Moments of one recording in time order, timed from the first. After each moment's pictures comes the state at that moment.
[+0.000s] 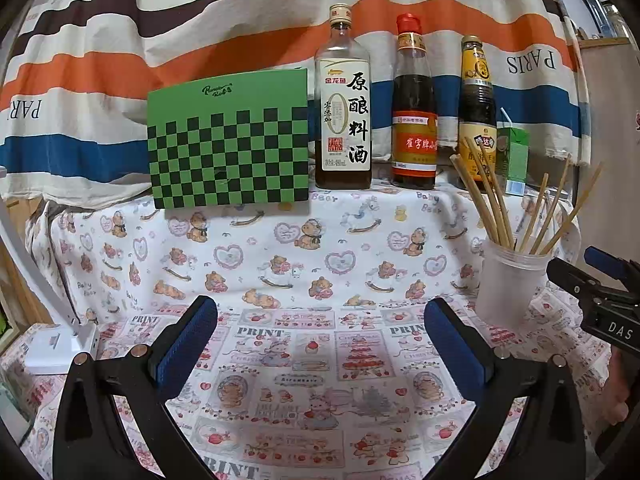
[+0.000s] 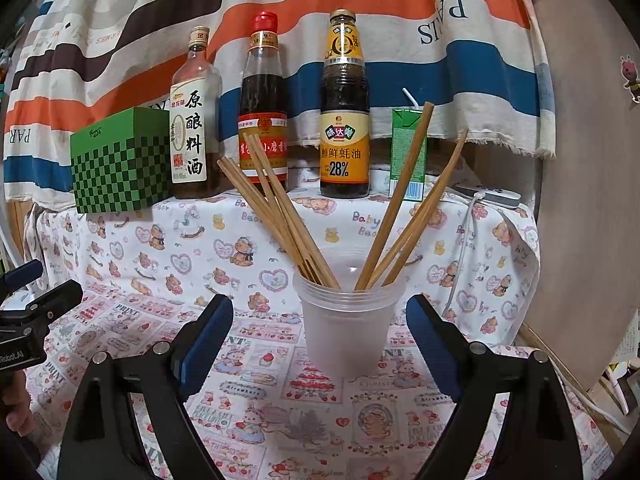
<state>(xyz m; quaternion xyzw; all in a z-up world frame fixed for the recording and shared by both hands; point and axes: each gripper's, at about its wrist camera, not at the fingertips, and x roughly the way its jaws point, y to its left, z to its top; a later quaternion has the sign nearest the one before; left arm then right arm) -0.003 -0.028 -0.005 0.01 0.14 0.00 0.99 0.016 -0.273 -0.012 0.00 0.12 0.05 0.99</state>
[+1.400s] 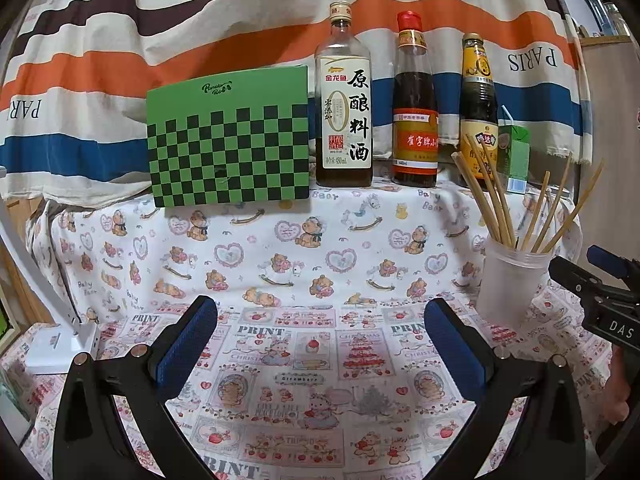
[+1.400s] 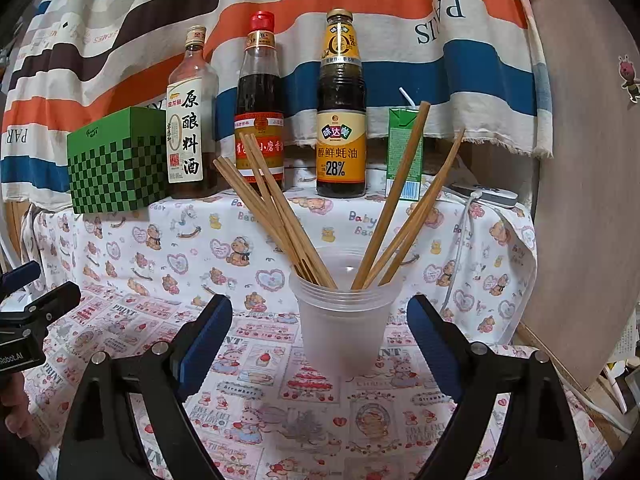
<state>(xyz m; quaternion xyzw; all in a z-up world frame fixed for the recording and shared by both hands) -0.002 -0.028 -0.005 0.01 0.14 0.00 0.99 0.017 -0.275 -0.011 0.00 0.12 0.05 0.99</state>
